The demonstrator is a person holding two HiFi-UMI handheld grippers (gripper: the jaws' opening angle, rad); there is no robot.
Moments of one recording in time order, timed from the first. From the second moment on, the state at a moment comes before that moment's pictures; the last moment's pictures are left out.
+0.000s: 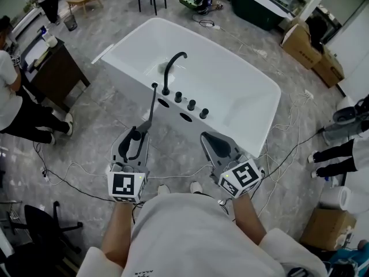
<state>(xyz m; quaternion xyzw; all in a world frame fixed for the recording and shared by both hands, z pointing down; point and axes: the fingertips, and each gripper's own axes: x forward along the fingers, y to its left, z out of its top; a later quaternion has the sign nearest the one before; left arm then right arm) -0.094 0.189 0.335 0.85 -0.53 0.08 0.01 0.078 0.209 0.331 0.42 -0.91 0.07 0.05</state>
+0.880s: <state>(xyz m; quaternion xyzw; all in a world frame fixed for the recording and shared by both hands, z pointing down) -0.145 0.193 0.338 0.86 -0.50 0.07 0.01 0.023 0.229 0.335 0.44 -0.89 0.07 0.07</state>
